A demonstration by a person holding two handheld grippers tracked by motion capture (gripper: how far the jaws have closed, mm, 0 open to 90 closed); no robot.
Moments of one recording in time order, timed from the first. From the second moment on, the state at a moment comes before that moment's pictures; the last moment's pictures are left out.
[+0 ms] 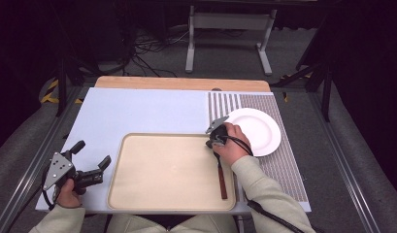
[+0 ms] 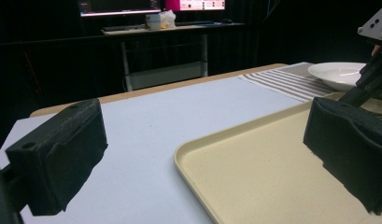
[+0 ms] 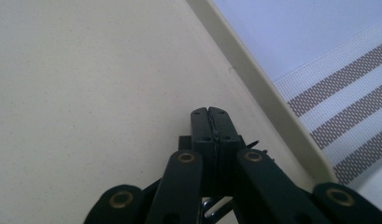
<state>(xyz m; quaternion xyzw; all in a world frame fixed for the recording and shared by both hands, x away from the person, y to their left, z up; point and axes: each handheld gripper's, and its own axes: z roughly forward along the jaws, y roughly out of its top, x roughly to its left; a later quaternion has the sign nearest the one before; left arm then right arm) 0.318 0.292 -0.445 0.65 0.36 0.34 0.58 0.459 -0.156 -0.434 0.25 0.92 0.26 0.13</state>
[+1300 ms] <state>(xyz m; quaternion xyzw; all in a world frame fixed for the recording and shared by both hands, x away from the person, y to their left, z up) 0.318 0.292 -0.445 0.65 0.36 0.34 0.58 0.424 -0.186 -0.389 0.25 0.85 0.44 0.15</state>
